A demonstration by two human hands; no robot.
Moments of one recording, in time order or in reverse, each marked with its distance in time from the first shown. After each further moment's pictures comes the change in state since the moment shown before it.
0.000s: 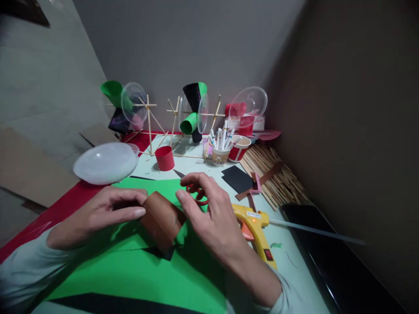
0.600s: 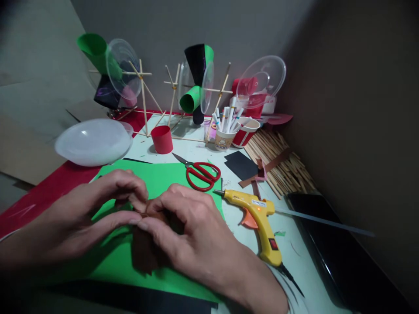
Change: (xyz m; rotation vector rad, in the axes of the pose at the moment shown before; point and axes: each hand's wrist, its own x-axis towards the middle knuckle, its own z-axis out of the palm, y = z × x) left_hand -0.020 0.011 0.020 0.520 -0.005 0.340; right_hand -0.016 -0.009 0.012 -0.001 -0.338 -0.177
